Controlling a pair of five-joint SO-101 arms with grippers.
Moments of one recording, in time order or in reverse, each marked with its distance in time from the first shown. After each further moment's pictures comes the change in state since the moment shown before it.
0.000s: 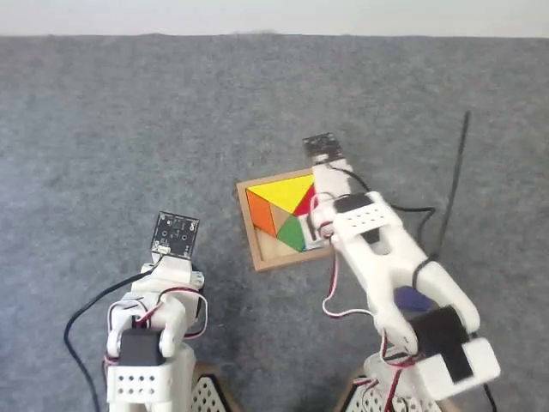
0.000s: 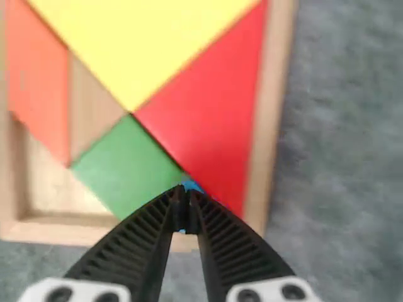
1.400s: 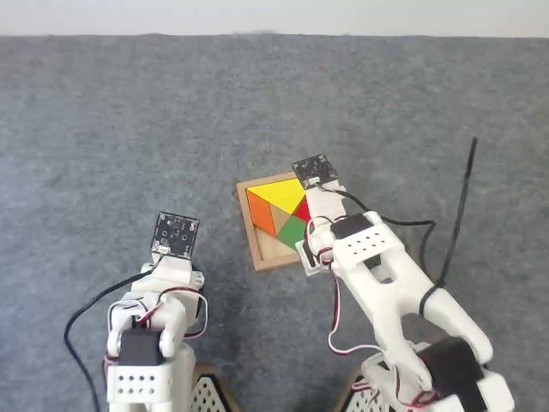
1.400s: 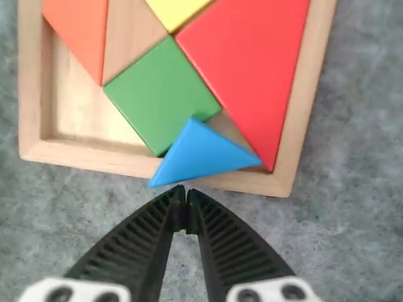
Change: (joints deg) left arm 0.0 0.0 0.0 0.0 0.0; right arm -5.5 -9.8 9.1 3.3 1.0
